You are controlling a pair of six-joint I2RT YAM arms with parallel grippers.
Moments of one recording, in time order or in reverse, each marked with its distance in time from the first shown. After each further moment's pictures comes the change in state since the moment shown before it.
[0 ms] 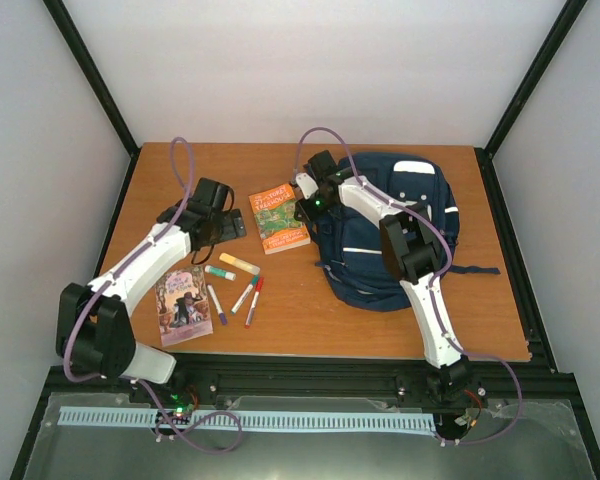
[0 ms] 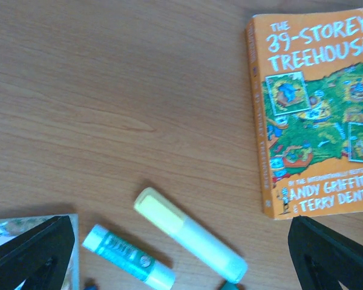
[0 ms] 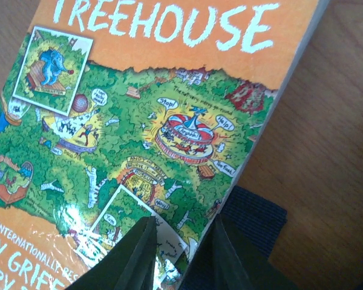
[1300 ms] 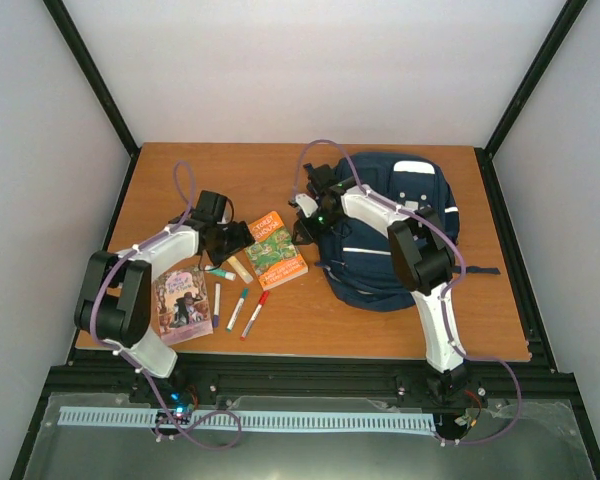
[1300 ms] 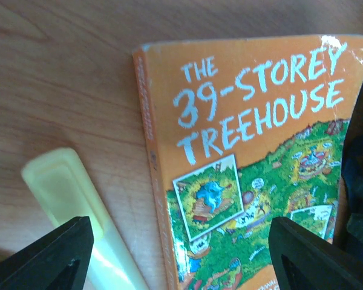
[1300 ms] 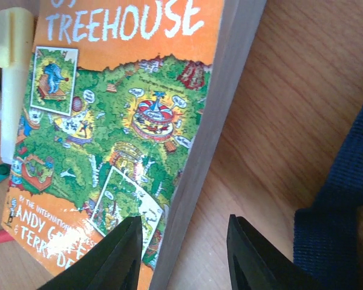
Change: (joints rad) left arm 0.090 0.187 -0.132 0.275 0.421 -0.149; right arm 0.047 -0.193 -0.272 -0.061 -0.132 0.036
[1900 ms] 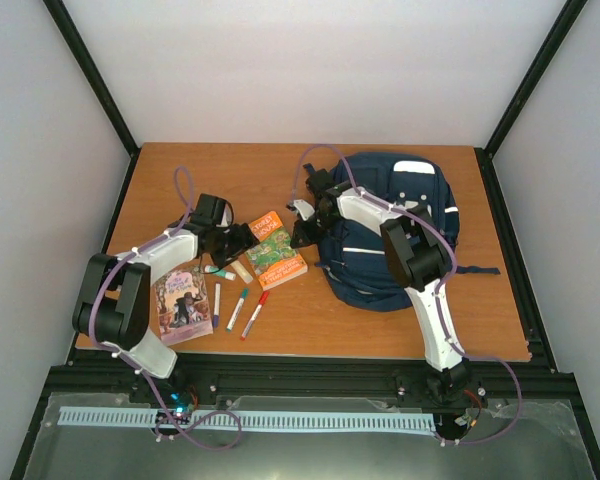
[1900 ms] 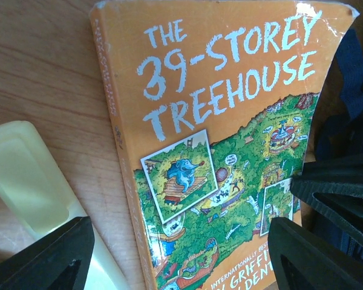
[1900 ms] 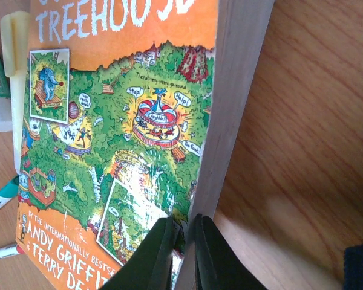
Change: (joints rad) left arm 0.000 -0.024 -0.054 0.052 0.111 -0.034; right arm -0.004 0.080 0.033 0.001 -0.090 0.055
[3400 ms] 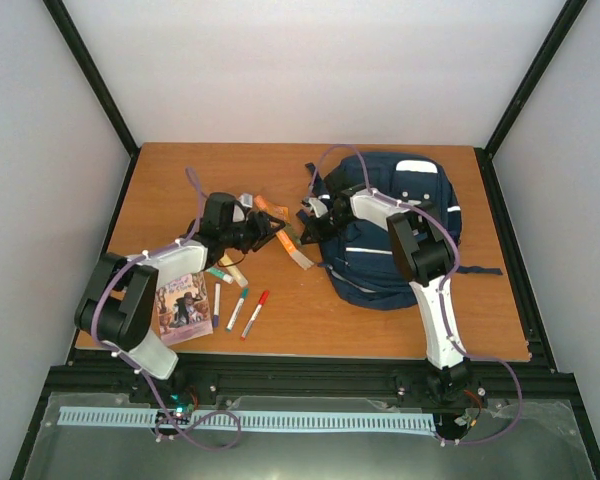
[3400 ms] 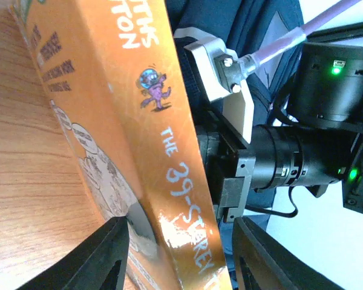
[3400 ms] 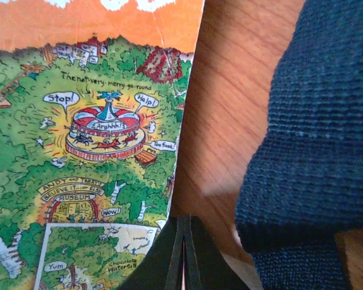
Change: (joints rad) left arm -0.096 0.008 -0.102 0.556 0.243 -0.211; right arm -0.087 0.021 -0.079 0.107 -0.103 0.060
